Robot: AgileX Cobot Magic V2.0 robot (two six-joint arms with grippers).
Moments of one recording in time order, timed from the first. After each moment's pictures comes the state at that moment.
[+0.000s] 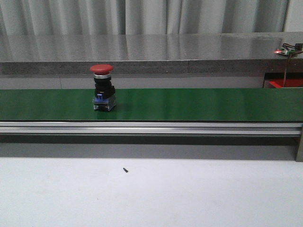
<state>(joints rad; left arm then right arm) 0.04 0.79 -0.74 -0.30 0.84 0.33 -0.02 1.58 -1.43 0.04 1.17 0.02</state>
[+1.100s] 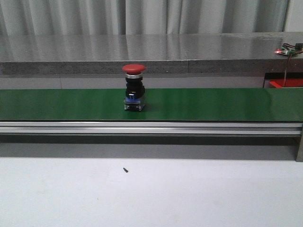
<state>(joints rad) 0.04 0.79 -0.74 -0.30 0.85 0.33 -0.49 1.56 -1.09 0.04 0.94 0.15</state>
